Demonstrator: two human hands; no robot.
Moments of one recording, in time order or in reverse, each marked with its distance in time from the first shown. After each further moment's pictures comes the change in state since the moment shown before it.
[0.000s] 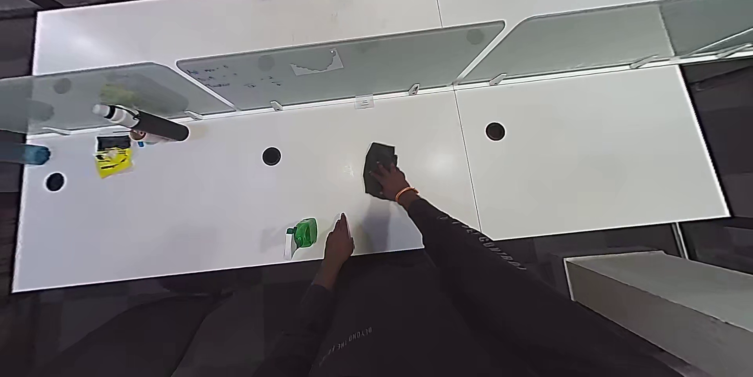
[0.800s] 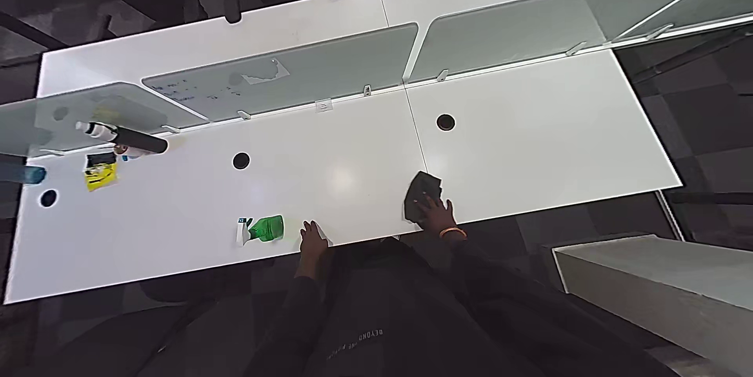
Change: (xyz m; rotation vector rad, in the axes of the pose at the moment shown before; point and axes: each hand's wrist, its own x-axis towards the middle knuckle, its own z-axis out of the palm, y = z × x) left_hand -0.015 0.043 0.053 0.114 0.044 -0.273; right_hand -0.244 0.212 0.108 0.084 0.078 0.299
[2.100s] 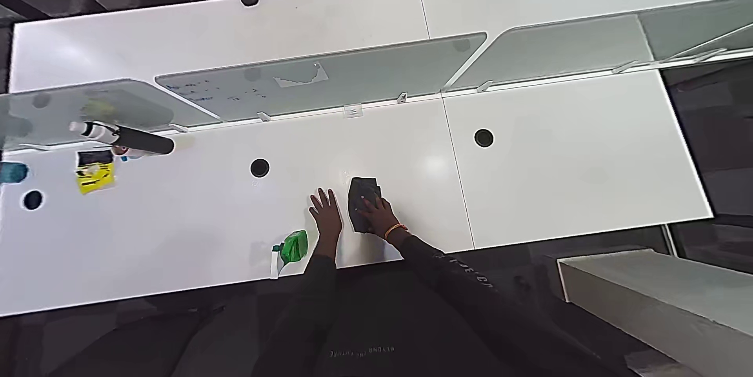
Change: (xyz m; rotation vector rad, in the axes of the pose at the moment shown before) left_hand 0.112 0.019 -0.096 0.150 0.237 0.157; right_hand 0.120 -0.283 -0.009 -0.064 -0.135 -0.391
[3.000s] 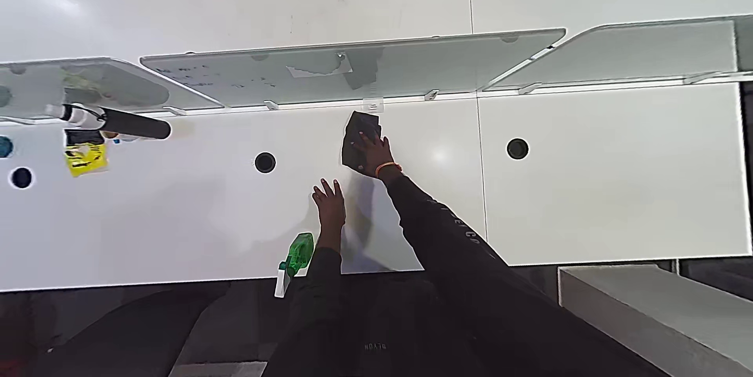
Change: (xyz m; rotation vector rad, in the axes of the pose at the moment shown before) left_hand 0.062 -0.010 -0.019 0.183 -0.133 -0.007; right_hand 0.174 0.011 -0.153 -0.017 0.238 0.070
